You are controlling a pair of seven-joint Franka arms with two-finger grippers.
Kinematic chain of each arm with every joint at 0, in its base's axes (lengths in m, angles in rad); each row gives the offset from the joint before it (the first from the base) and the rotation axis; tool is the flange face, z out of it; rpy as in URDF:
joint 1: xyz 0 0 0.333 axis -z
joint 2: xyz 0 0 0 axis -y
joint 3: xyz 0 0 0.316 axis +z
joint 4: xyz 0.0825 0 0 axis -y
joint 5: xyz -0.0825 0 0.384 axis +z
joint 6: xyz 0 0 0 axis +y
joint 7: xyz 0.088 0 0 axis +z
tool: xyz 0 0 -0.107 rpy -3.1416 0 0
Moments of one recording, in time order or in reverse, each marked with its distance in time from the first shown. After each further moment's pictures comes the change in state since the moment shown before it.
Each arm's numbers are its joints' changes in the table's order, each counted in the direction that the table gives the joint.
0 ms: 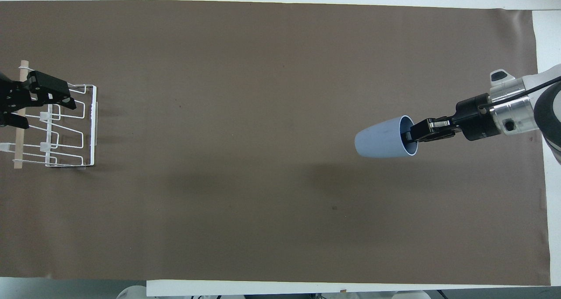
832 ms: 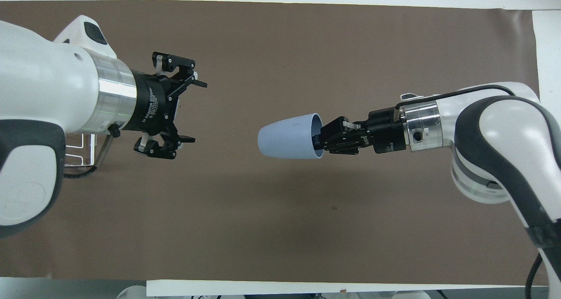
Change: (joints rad) left arm 0.394 0.001 -0.012 -0.001 -0.211 -0.300 1.207; right arm -0.319 0.044 0.002 -0.124 0.466 -0.245 -0.216
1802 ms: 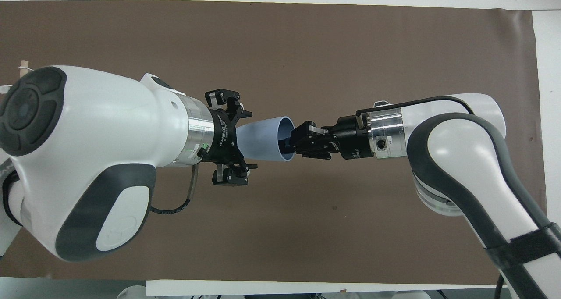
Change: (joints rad) left arm 0.098 -0.016 0.000 -0.104 -0.049 -0.124 0.342; right arm -0.083 0.000 0.000 -0.005 0.011 -0.119 -0.044
